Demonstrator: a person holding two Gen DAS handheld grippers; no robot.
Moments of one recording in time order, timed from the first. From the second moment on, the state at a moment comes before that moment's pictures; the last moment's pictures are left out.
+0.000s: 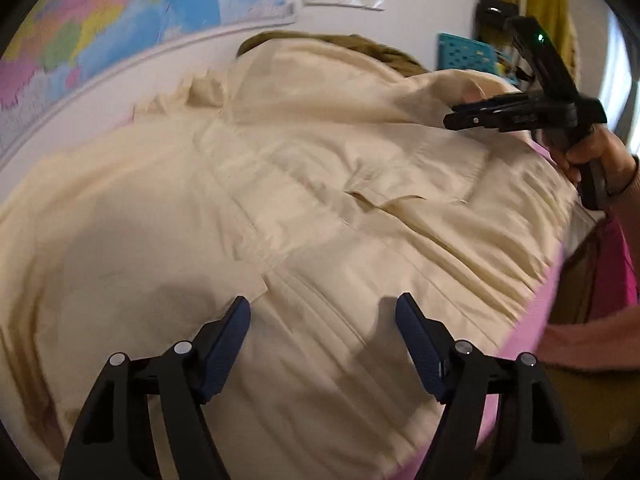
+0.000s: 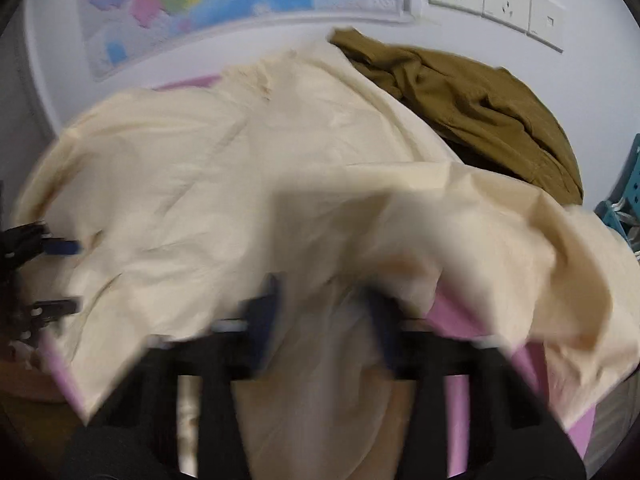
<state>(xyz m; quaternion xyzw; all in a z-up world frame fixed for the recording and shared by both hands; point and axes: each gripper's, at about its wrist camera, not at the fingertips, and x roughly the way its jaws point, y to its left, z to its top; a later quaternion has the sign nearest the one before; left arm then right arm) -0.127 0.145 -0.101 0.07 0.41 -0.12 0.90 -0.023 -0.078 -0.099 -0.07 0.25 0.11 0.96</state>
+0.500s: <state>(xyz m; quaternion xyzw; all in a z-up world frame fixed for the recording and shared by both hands) -0.098 0.143 -0.064 0.00 0.38 -0.15 0.91 -0.138 -0.244 -0.091 0.10 0.11 -0.01 0.99</state>
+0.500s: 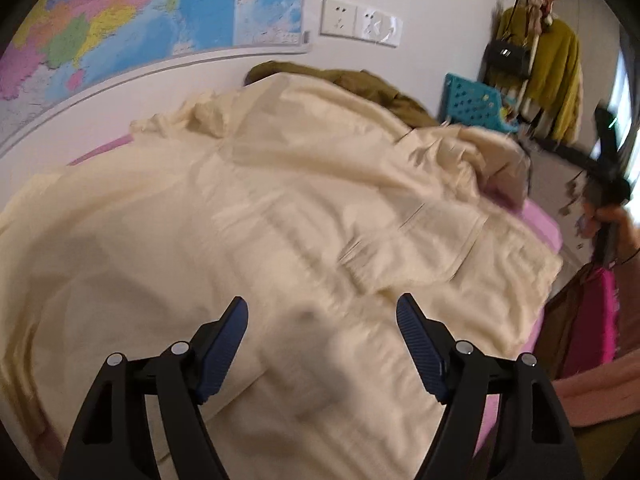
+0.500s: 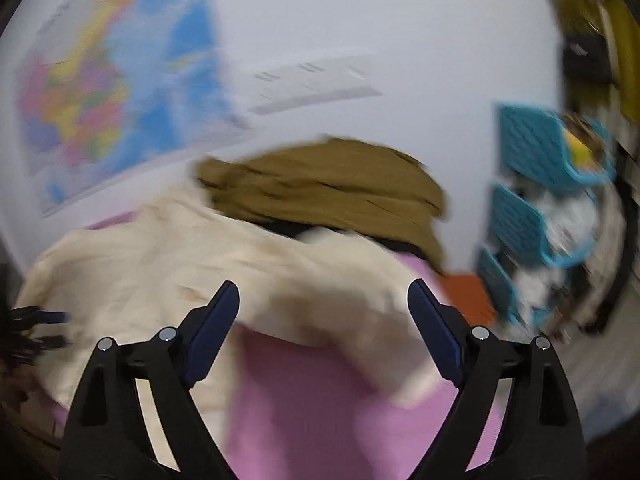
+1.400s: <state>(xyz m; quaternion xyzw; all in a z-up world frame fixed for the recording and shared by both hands) -0.075 0.189 -0.003 -0.05 0.32 -0.12 0.94 -0.122 -0.015 0.077 -0.21 0.19 0.30 0.91</state>
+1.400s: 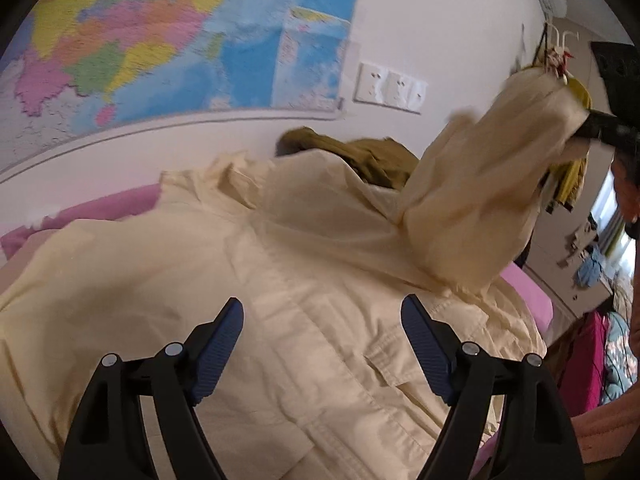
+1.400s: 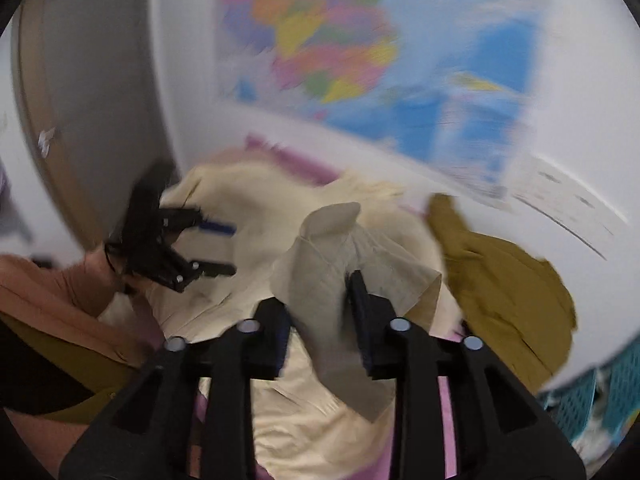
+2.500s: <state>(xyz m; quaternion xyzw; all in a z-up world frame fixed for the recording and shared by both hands) -0.031 0.246 -0.057 -0.05 0.42 -0.04 0.91 0.121 -0.152 -0.080 0.21 0.31 0.33 0.86</state>
